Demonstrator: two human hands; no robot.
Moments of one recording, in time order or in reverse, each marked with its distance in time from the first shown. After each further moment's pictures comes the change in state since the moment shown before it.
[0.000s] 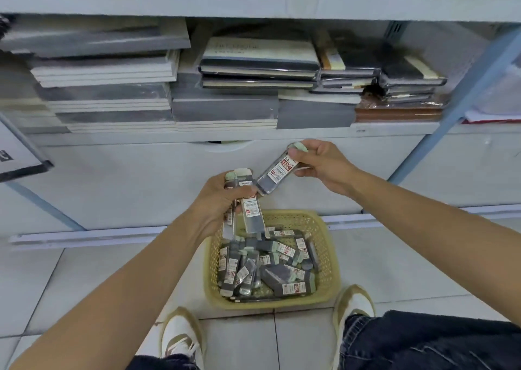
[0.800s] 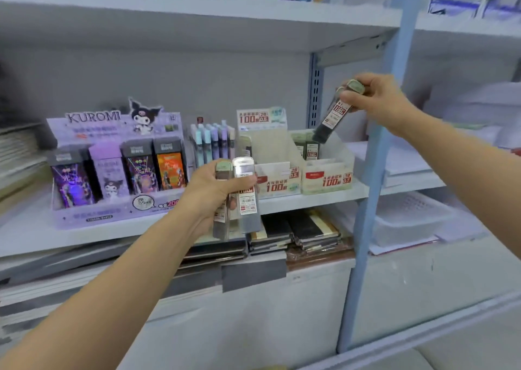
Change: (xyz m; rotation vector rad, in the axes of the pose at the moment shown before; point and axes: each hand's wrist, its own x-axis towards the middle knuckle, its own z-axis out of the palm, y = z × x) left_hand -0.015 0.278 0.136 0.135 -0.118 0.536; right_hand -0.077 -0.367 -0.190 -0.623 0.559 -0.771
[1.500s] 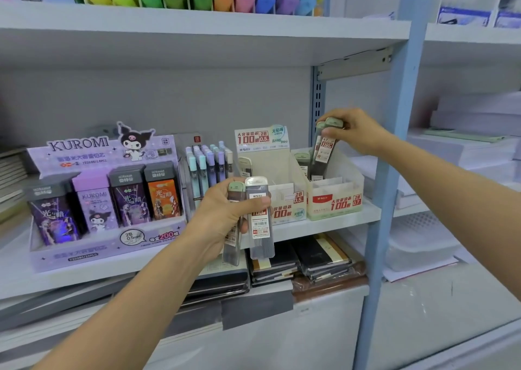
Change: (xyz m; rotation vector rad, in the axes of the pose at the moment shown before) left_hand 0.026 0.003 0.016 -0.034 -0.085 0.001; right_hand 0.033 0.037 0.031 -0.257 -0.167 -0.034
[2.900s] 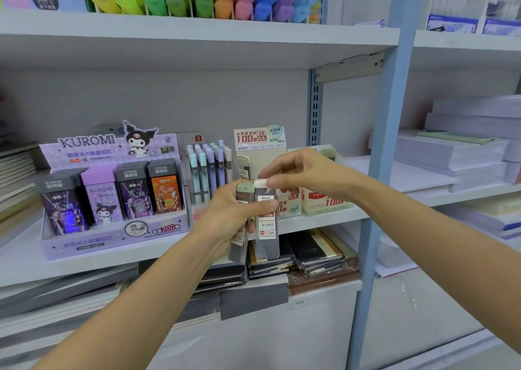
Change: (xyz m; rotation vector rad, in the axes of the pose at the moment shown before) left_hand -0.012 -0.003 0.014 0.058 -0.022 -0.001; right_hand -0.072 -0.091 0.053 0.367 -0.418 -0.040
